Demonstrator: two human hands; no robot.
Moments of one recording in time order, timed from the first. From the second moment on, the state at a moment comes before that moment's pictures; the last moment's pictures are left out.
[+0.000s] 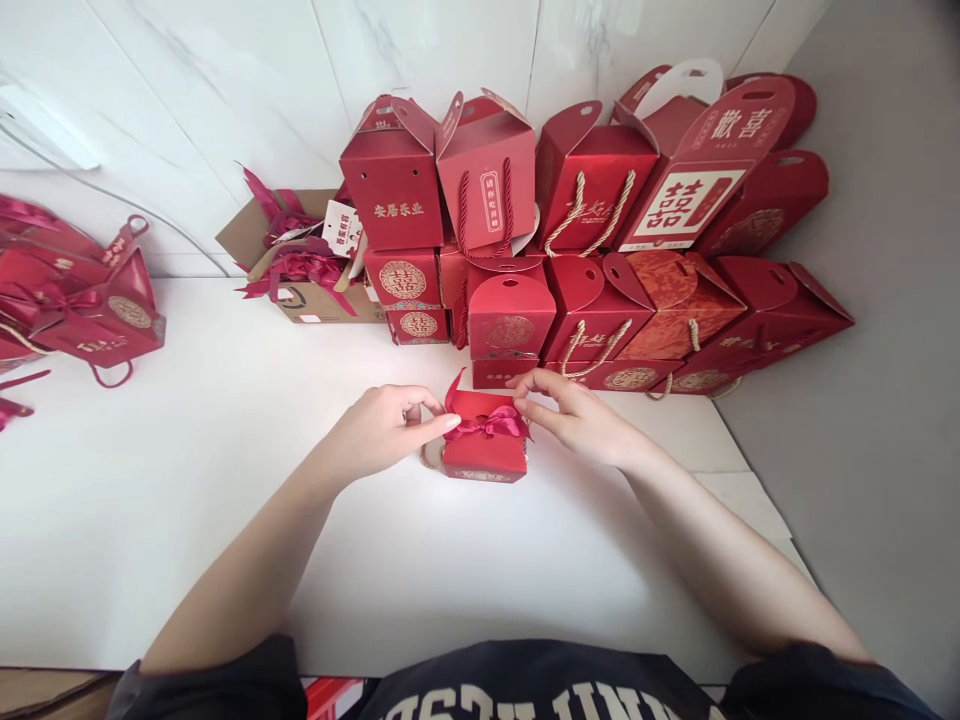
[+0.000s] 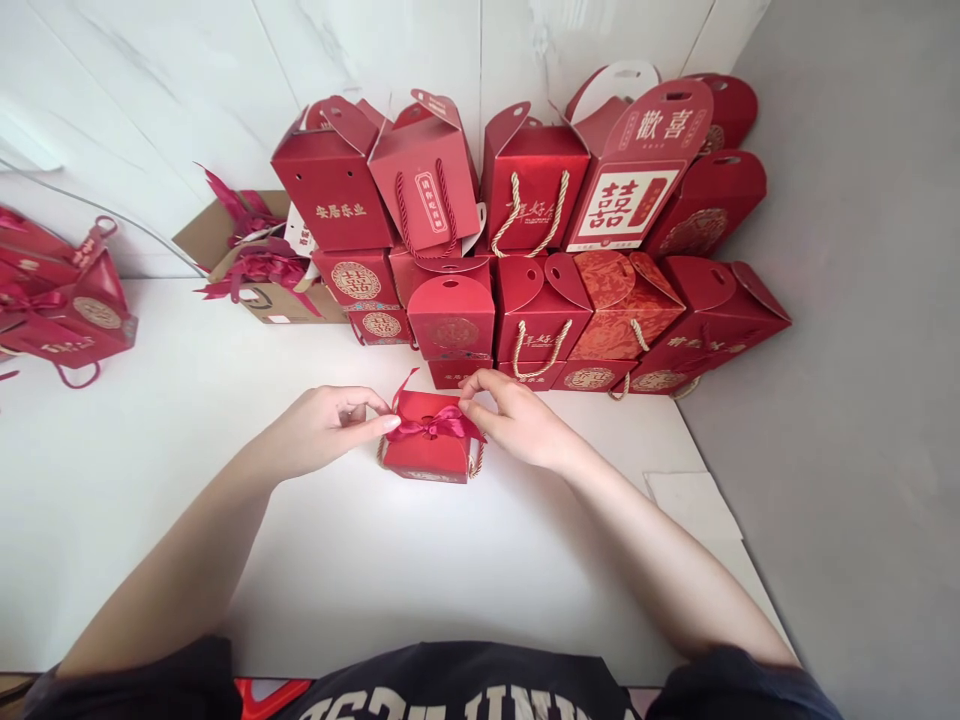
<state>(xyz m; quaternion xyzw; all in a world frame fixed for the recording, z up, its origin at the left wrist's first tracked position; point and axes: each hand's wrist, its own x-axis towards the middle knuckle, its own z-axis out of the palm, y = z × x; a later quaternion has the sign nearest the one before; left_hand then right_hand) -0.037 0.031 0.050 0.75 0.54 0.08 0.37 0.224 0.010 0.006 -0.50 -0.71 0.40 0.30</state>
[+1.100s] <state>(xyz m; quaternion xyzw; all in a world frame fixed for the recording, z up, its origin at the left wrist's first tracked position) -0.037 0.036 0.046 0.86 0.33 0.13 0.37 0.225 0.013 0.003 -0.41 -0.75 0.41 0.32</state>
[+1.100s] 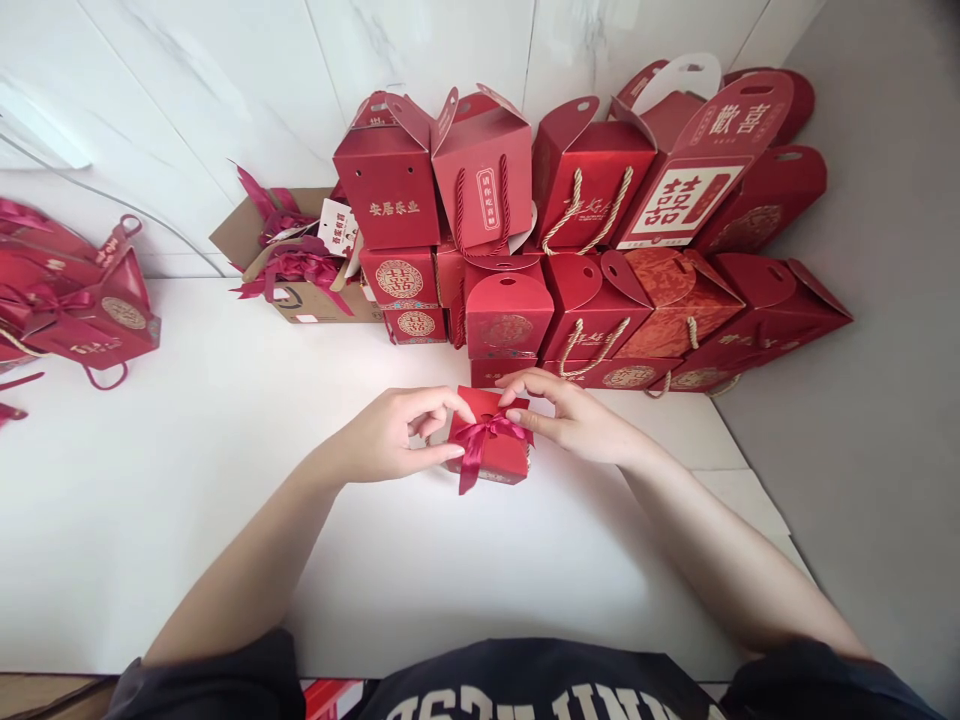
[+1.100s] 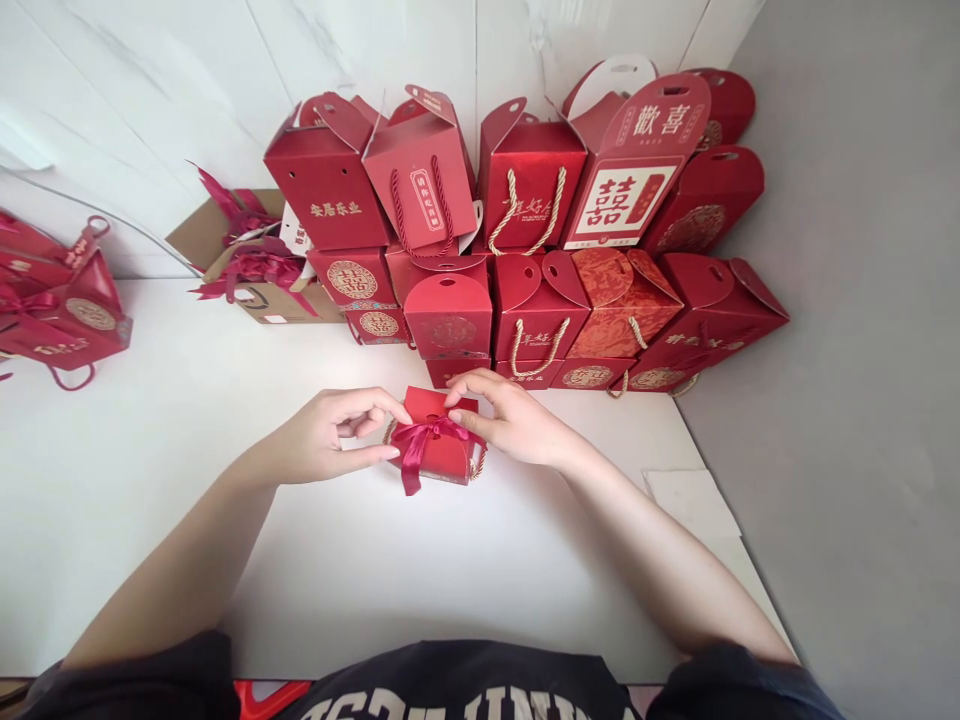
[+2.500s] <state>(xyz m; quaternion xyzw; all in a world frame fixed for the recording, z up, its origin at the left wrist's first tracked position) -0.012 0.037 0.005 0.70 0.45 0.19 0.53 0.221 0.010 0.003 -0.44 -0.77 0.35 0.30</state>
